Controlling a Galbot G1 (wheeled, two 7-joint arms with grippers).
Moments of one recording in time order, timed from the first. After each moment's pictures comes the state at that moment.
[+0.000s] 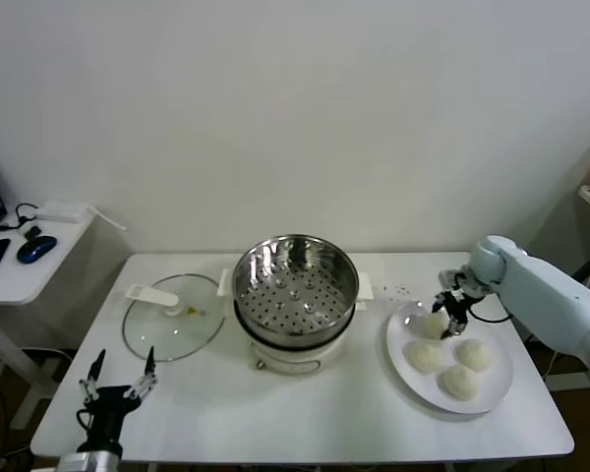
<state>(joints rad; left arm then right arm) 1.67 -1.48 -0.78 -1.97 -0.12 -0.15 0.05 0.03 0.84 -0.80 0.83 -0.12 0.04 -1.15</state>
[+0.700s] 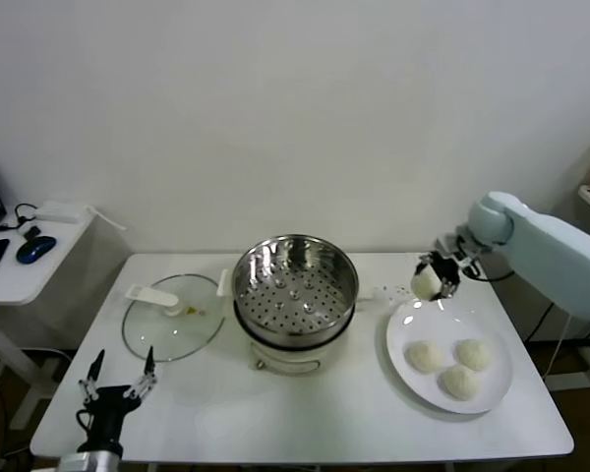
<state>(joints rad) 1.68 -1.49 -0.78 -1.98 -0.11 -0.14 0.03 0.39 0.78 -1.01 1.16 -0.01 0.15 -1.16</state>
